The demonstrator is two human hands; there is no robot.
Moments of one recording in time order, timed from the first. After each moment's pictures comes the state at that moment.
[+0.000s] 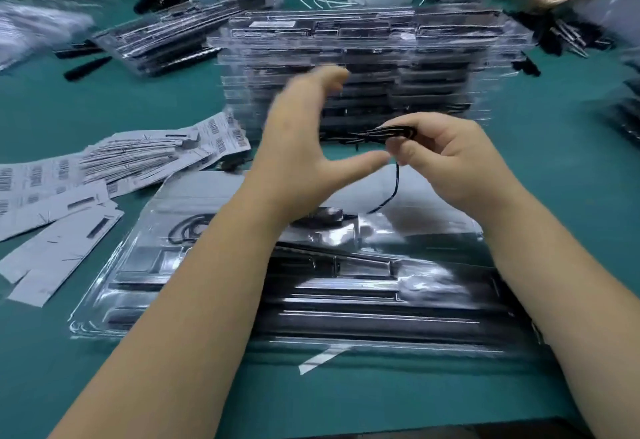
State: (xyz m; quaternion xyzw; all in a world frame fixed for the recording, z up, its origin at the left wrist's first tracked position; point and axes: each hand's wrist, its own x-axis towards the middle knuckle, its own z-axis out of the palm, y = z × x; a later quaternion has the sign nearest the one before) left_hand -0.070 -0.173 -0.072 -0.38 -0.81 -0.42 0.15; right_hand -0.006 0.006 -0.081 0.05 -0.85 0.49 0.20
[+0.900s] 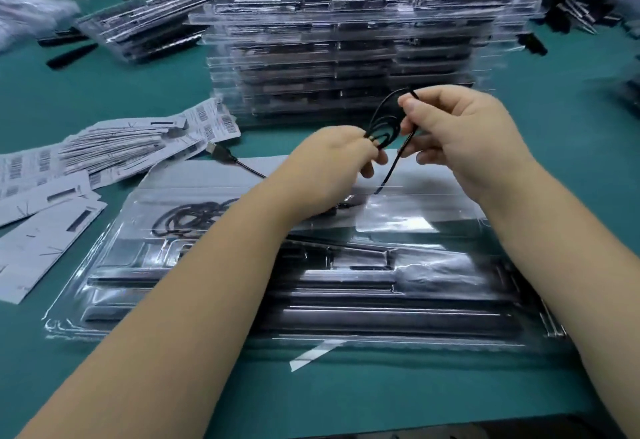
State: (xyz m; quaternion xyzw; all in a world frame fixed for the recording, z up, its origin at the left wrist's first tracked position) left_hand -0.062 -0.146 -0.082 -0.28 -0.82 -0.46 -0.19; right_hand -0.011 0.013 -0.083 -0.12 -0.75 0.62 0.18
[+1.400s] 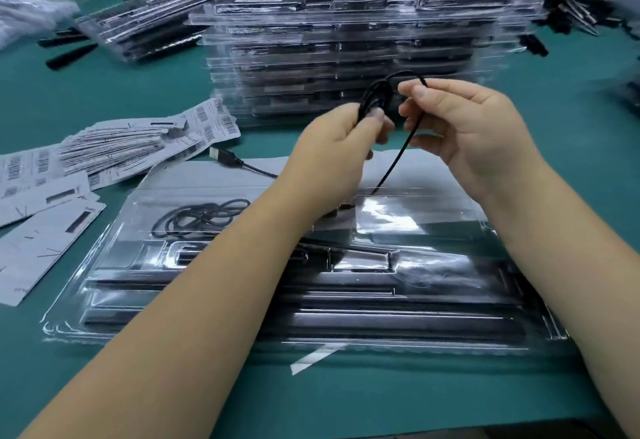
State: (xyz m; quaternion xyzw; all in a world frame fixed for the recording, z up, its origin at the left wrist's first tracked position) left_hand -0.057 -0.137 -0.083 -0.28 -0.79 -0.55 -0.09; right_hand -0.011 0.013 -0.080 -0.07 -0.67 0.72 0.18
